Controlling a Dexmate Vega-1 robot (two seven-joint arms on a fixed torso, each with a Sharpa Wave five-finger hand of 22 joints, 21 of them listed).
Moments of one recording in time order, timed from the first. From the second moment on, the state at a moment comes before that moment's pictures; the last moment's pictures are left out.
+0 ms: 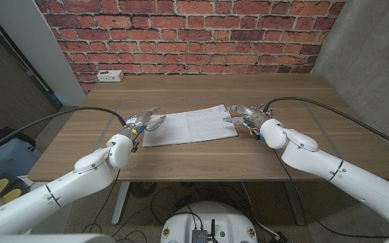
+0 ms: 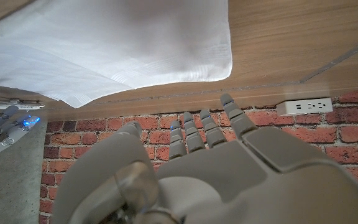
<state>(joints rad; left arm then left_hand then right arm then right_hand) 1.10 0.98 0.49 -2.07 0.34 0.56 0.24 0.48 0.14 0.31 0.17 0.18 0.15 -0.08 0.17 0.19 0.19 -0.04 0.20 0.20 0.12 -0.02 0.18 0.18 0.17 0.11 0.25 0.20 -0.80 -0.82 -0.73 -1.97 -0.33 -0.51 0.01 0.84 0.13 0.17 0.01 0.19 0.37 -0.08 0.17 0.20 0.28 -0.01 0.18 0.20 0.24 -0.04 0.21 0.22 0.35 0.07 0.20 0.18</state>
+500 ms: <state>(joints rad) 1.09 0.99 0.51 -2.07 0.31 0.56 0.22 0.46 0.14 0.30 0.17 0.18 0.16 -0.08 0.18 0.19 0.19 -0.04 0.20 0.20 0.12 -0.02 0.18 0.18 0.17 0.11 0.25 0.20 -0.82 -0.85 -0.75 -2.03 -0.36 -0.56 0.04 0.84 0.13 0.17 0.00 0.18 0.36 -0.08 0.17 0.19 0.27 -0.01 0.18 0.20 0.23 -0.04 0.21 0.22 0.34 0.08 0.20 0.18</state>
